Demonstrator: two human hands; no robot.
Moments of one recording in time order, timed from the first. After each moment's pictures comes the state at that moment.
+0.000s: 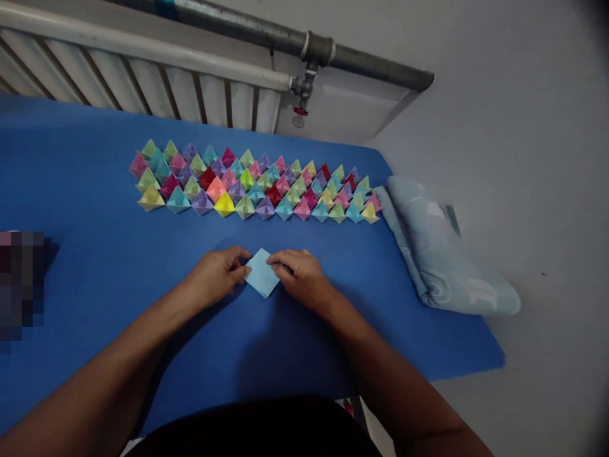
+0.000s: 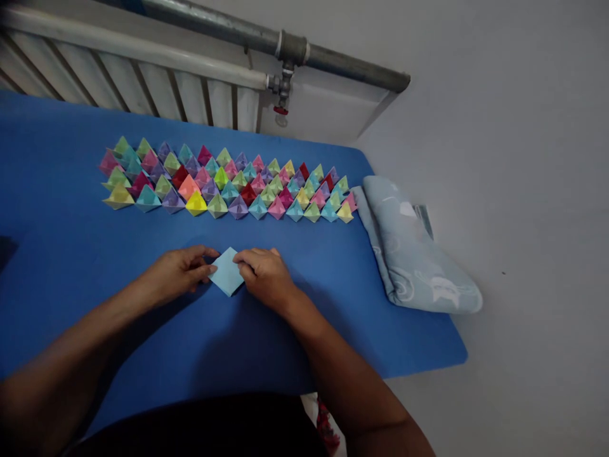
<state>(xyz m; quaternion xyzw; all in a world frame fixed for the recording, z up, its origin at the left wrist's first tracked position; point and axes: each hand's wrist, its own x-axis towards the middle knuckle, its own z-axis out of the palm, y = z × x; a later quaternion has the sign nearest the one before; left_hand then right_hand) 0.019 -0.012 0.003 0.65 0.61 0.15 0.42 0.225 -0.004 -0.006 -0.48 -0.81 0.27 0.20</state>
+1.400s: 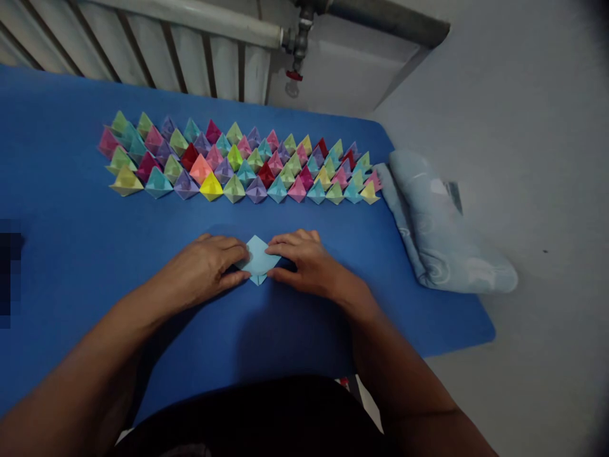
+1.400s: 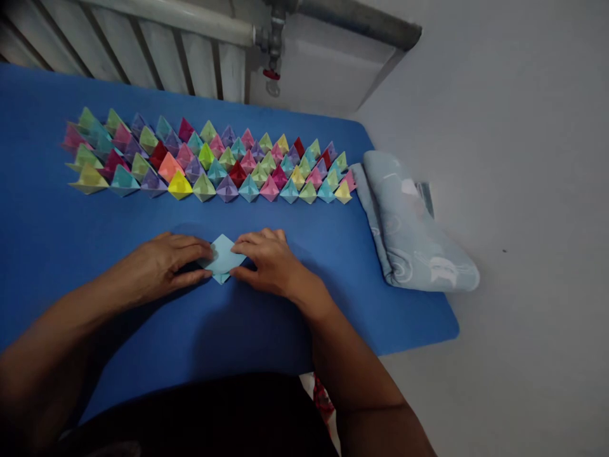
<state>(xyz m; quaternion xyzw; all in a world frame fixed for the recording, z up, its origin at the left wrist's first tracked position) 0.009 -0.013 0.008 0.90 0.41 0.06 0.17 0.250 -0.005 0.017 -0.42 -0.87 0.23 0.09</state>
